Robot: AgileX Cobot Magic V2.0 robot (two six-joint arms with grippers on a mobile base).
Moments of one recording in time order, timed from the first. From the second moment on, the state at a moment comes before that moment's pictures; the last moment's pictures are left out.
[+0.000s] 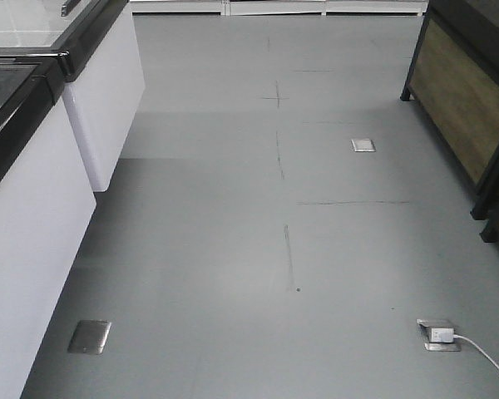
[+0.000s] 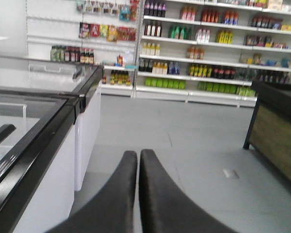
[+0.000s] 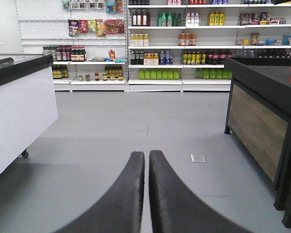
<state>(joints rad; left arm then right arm) 0.01 0.28 -0.39 -0.01 0.23 -0.14 0.02 -0.01 0.03 -0.12 0.07 0.12</state>
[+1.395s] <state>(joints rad) 0.01 0.57 -0.52 0.05 0.35 -0.14 0.02 -0.01 0.03 -0.12 0.07 0.12</state>
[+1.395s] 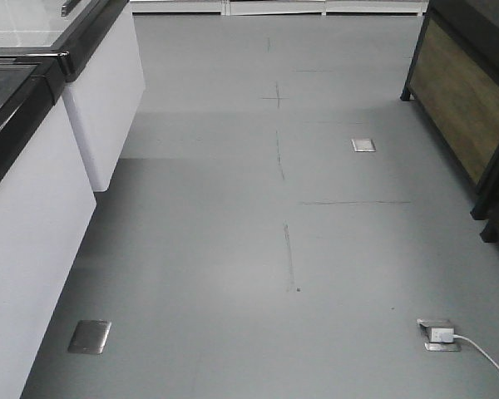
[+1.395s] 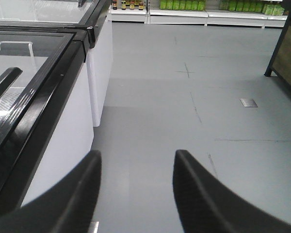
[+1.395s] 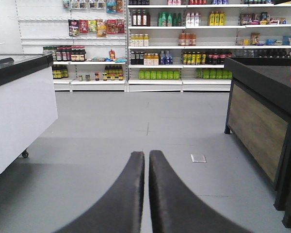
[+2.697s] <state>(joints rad) 0.51 1.21 -1.30 -0.37 0.90 -0.26 0.02 -0.01 0.03 -0.12 0.07 0.12</state>
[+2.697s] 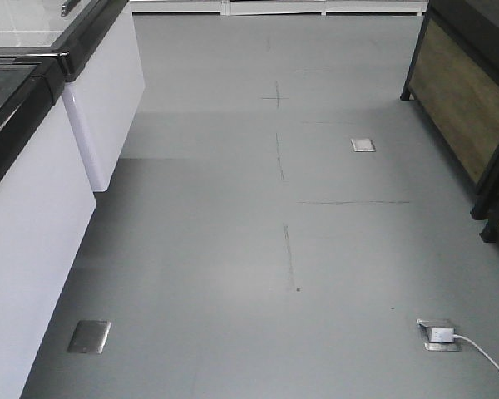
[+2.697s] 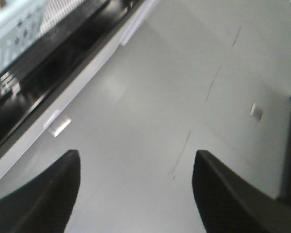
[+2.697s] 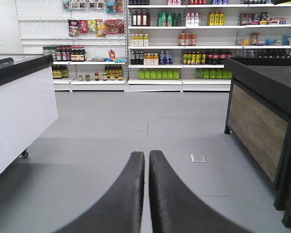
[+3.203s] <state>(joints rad) 0.96 1.40 -1.56 -0.63 1.01 -0.10 0.02 -0.01 0.03 -0.12 0.07 0.12</state>
